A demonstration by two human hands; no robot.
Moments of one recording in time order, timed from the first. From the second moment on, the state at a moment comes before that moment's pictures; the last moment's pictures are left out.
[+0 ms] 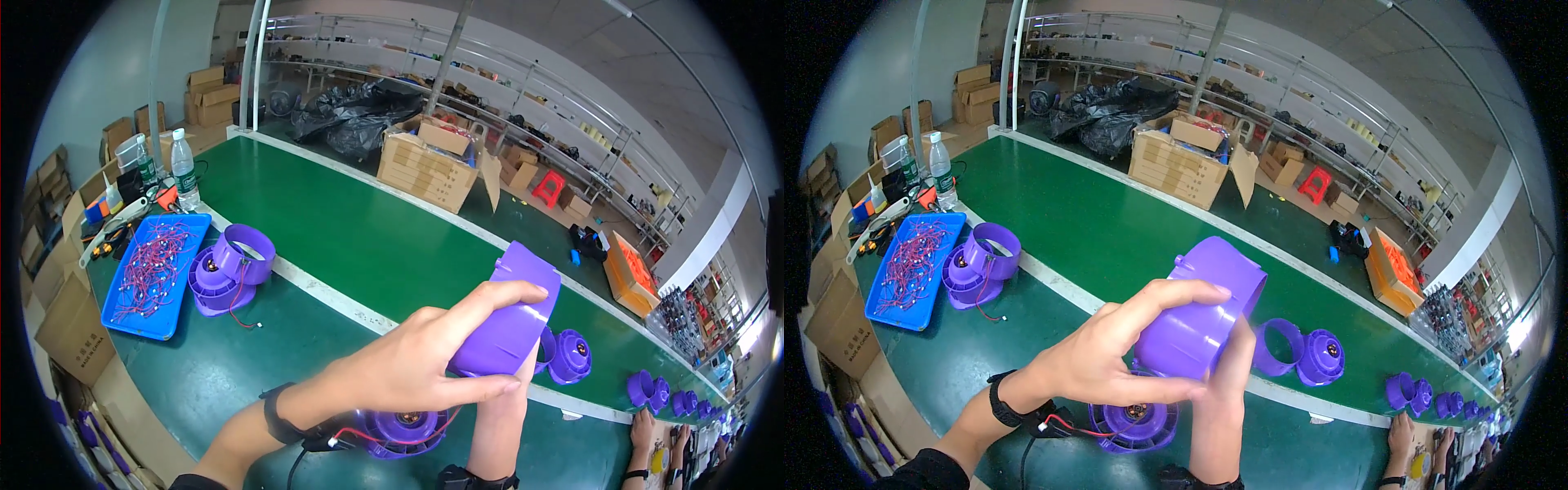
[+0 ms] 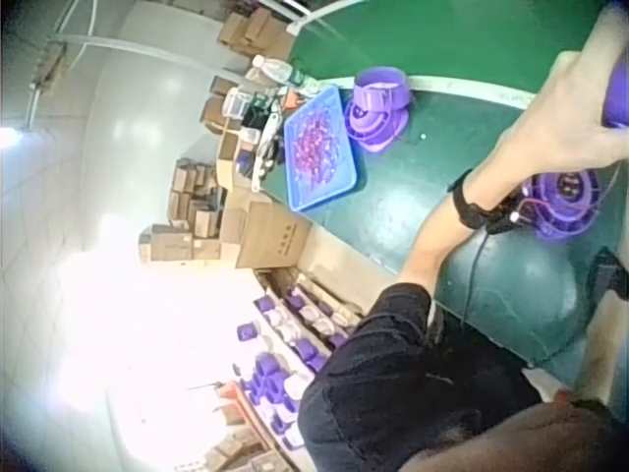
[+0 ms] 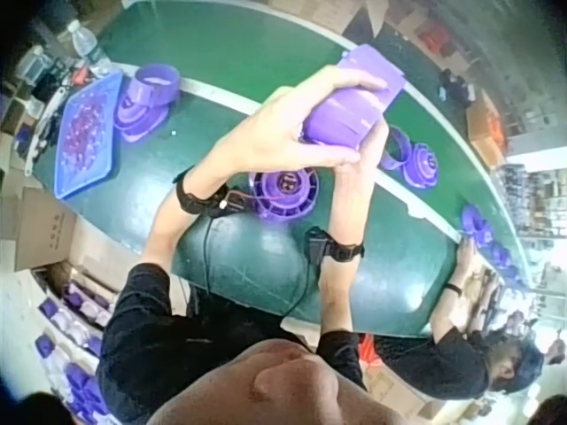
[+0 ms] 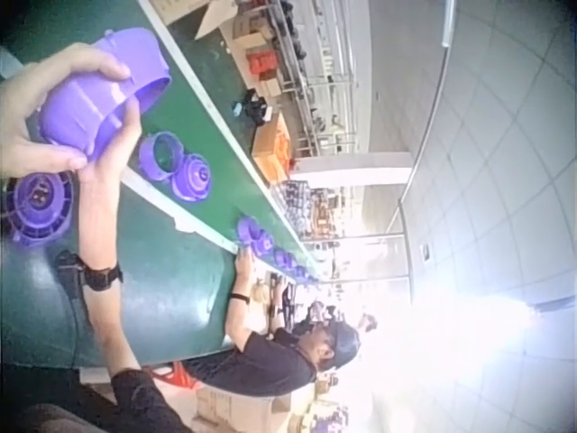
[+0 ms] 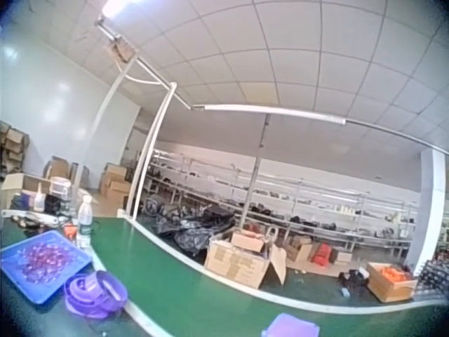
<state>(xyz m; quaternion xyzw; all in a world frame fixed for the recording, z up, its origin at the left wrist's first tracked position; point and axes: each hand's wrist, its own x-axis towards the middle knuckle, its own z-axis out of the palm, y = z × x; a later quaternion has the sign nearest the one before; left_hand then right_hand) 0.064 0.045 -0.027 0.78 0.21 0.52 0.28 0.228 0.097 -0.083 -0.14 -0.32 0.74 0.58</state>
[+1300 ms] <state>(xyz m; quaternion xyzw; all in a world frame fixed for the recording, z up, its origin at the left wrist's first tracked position) -0.078 0.198 -0.192 0.50 0.72 0.36 0.33 0.240 0.125 -0.136 -0.39 -0.85 0.34 0.00</state>
